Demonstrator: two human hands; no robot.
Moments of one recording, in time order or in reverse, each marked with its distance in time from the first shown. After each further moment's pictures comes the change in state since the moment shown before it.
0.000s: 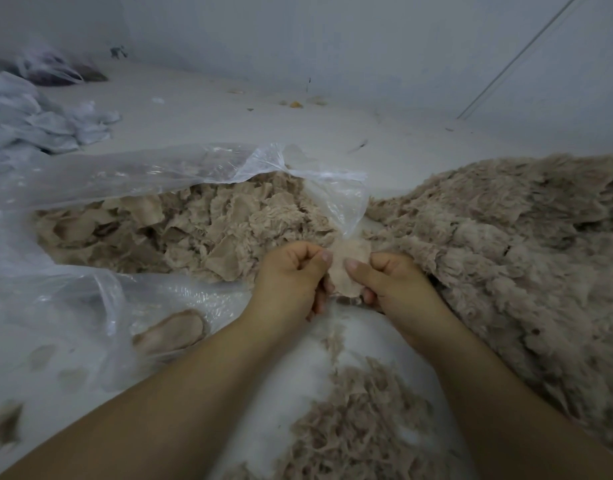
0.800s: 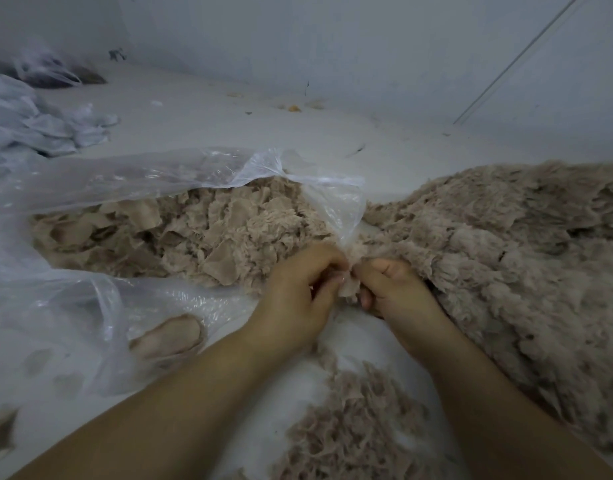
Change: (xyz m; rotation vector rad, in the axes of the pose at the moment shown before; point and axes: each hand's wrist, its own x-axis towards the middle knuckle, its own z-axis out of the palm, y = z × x) left_hand -0.007 0.000 -0.002 0.482 -0.076 0.615; right_hand -0.001 -0.001 -0.001 0.011 -0.010 -0.048
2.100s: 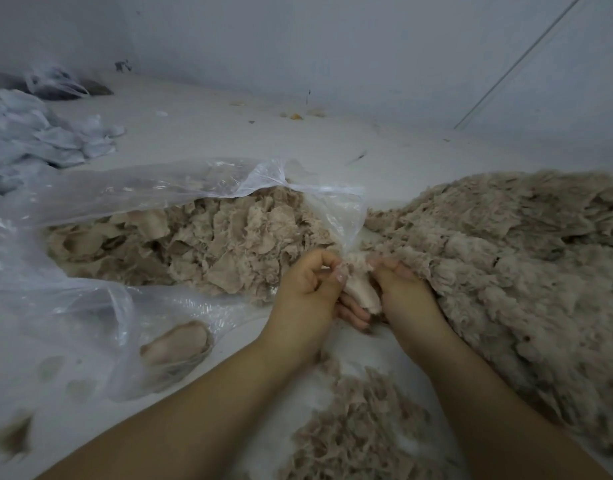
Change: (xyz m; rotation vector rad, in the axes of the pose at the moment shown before) left_hand 0.002 0.018 0.017 -0.758 0.039 -0.518; right_hand 0.003 -0.001 0.004 0.140 0.232 0.186
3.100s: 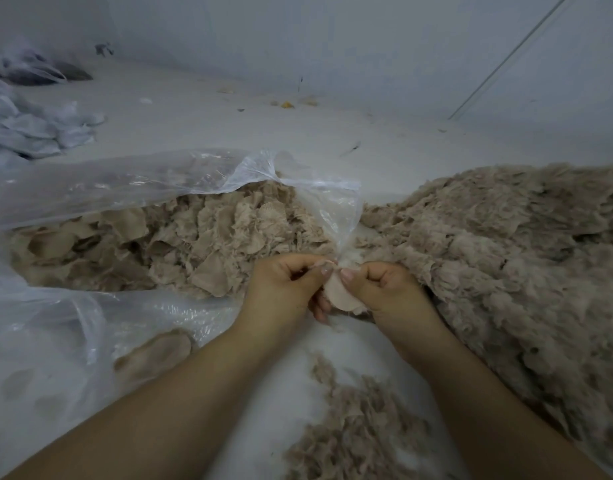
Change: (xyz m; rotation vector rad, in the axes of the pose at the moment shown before) left_hand 0.020 -0.003 -0.025 0.179 0.072 0.009; right_hand 0.004 0.004 -0.005 -0.051 -0.241 -0.170
